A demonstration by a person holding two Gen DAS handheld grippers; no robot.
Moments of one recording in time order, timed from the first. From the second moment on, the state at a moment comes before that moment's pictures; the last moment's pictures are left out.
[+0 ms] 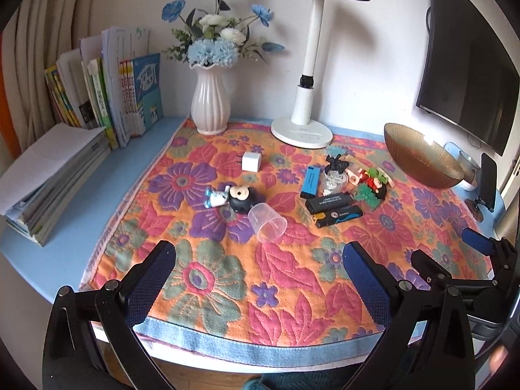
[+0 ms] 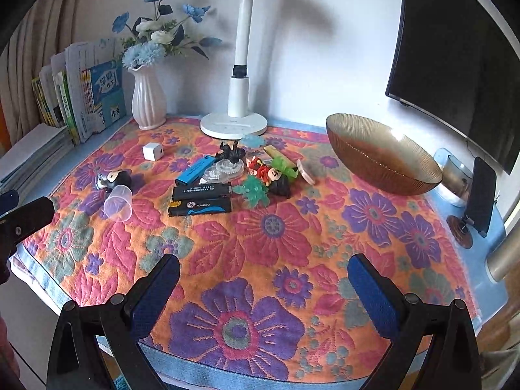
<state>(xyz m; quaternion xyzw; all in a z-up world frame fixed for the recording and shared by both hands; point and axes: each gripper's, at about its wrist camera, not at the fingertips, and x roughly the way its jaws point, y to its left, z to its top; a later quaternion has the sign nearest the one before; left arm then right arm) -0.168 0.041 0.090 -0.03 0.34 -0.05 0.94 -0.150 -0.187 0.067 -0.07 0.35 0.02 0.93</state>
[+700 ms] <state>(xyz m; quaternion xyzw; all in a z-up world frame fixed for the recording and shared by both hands) -0.051 0.029 0.021 -0.10 0.46 -0.09 0.88 -0.054 -0.184 0.036 0.00 0.45 0.20 0.87</state>
